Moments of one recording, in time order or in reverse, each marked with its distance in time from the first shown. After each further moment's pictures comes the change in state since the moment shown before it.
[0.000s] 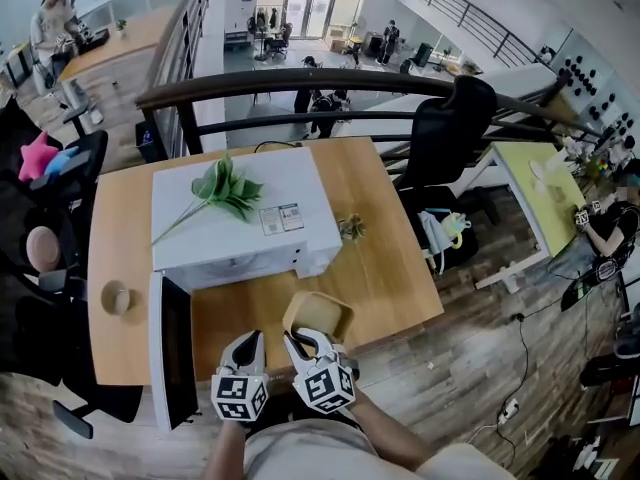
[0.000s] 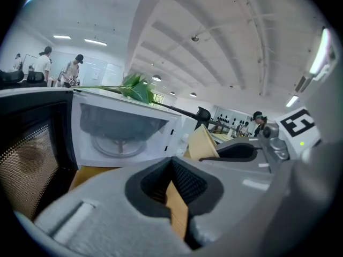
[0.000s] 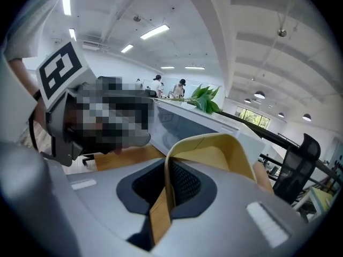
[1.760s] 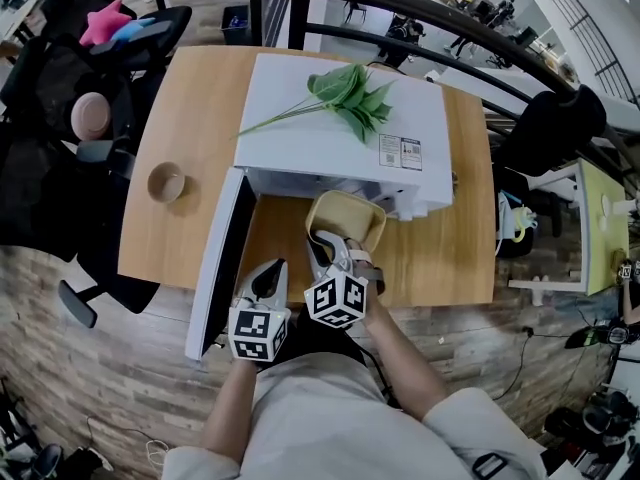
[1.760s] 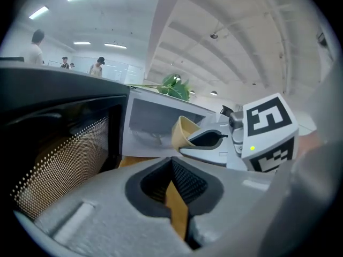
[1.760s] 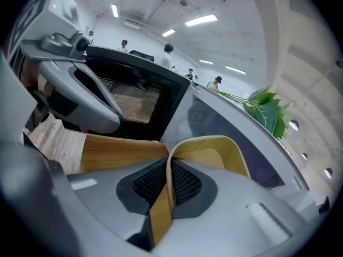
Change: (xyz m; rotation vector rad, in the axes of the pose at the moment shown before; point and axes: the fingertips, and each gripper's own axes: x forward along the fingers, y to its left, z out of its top) left arm -0.045 0.097 -0.023 -0.083 0.007 0.219; right arm 0.132 0.056 0.029 -0.403 0.100 0.173
